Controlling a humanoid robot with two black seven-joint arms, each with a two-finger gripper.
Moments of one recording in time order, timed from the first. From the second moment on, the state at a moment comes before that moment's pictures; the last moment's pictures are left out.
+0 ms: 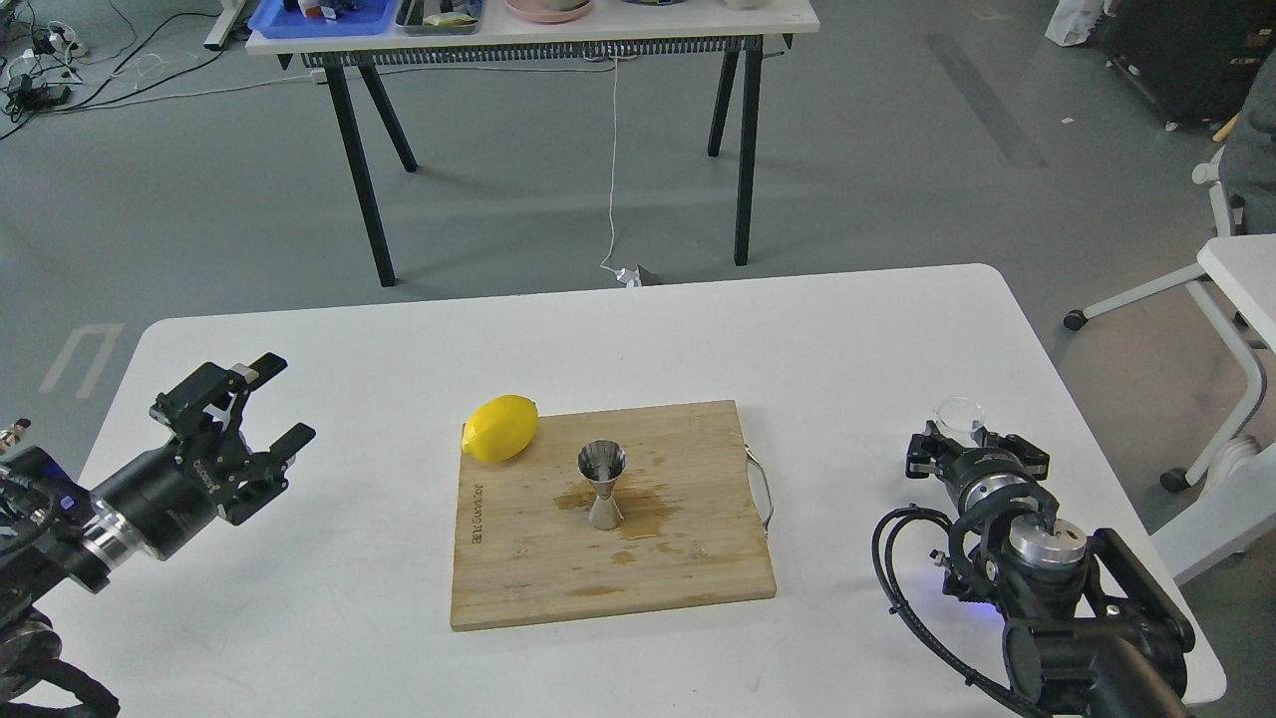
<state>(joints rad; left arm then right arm) -0.30 0.65 -0.79 -1.00 0.68 -0.49 -0.49 0.25 0.00 1.52 0.87 0.27 -0.15 0.12</state>
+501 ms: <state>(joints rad) -0.30 0.64 -0.79 -1.00 0.68 -0.49 -0.49 0.25 0.00 1.50 0.87 0.27 -0.15 0.11</state>
